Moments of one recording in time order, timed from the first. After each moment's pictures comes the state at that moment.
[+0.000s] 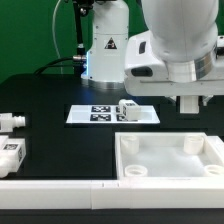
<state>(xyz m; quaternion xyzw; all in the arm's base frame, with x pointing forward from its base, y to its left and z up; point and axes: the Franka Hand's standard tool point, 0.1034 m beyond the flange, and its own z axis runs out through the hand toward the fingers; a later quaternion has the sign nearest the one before) 0.508 0.109 0.077 -0.94 0.14 0.27 0.11</state>
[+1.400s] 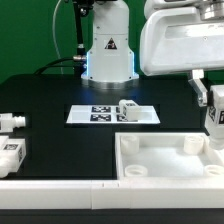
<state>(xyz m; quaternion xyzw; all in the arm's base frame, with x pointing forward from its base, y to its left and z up) 0.640 0.104 0.129 -0.98 -0.02 -0.21 0.03</state>
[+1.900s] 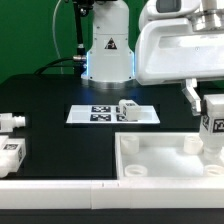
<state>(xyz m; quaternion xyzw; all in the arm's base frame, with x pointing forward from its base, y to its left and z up) 0.638 0.107 0.111 -0.97 -0.03 -0.24 0.03</state>
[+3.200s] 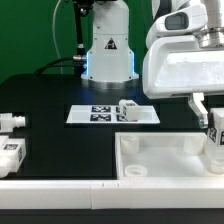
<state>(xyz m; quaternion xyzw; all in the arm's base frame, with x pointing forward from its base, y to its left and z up) 0.633 0.113 0.095 -0.96 -0.04 -0.26 0.02</state>
